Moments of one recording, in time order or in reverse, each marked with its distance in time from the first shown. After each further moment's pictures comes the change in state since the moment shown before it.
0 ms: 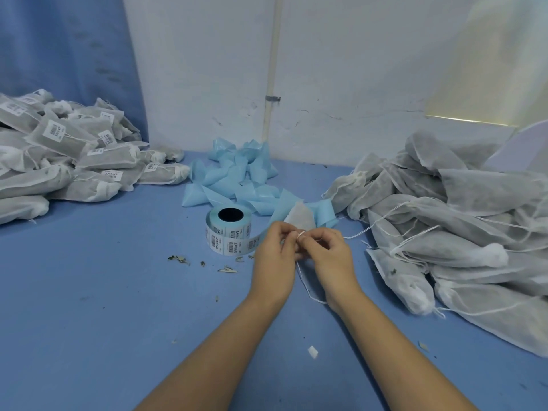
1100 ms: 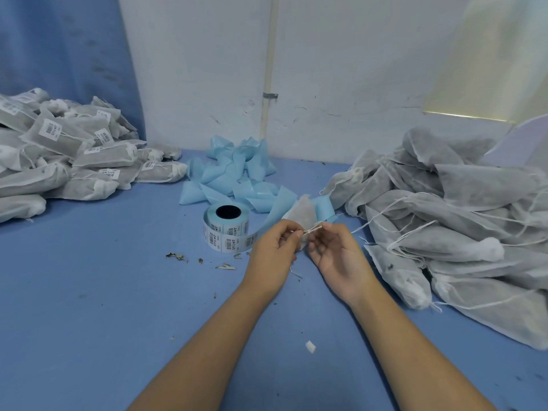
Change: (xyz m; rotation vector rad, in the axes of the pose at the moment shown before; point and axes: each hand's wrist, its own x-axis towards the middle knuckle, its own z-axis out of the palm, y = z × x) left_hand 0.009 -0.005 -0.010 0.155 -0.129 0.054; right_hand 0.010 -0.008 -0.019 0.688 -0.179 0.297
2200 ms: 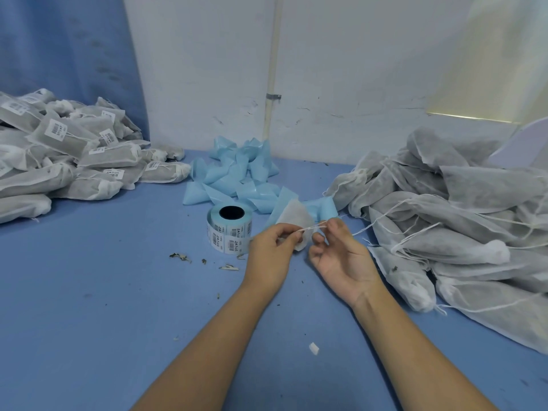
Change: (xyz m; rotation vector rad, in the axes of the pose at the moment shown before) left_hand 0.004 0.000 -0.003 0.002 0.089 -0.026; right_hand -0.004 0.000 0.001 0.174 -0.113 0.043
